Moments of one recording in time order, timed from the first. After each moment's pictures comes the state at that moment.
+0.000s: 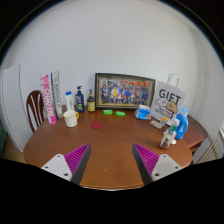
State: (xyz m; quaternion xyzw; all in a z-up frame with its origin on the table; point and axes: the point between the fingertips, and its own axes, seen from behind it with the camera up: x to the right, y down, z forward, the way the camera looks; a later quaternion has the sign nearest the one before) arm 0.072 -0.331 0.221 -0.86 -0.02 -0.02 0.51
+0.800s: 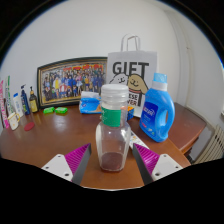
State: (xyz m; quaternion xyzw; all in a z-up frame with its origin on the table) arm 0.414 -0.146 0.056 -0.85 0.07 -0.05 0.53
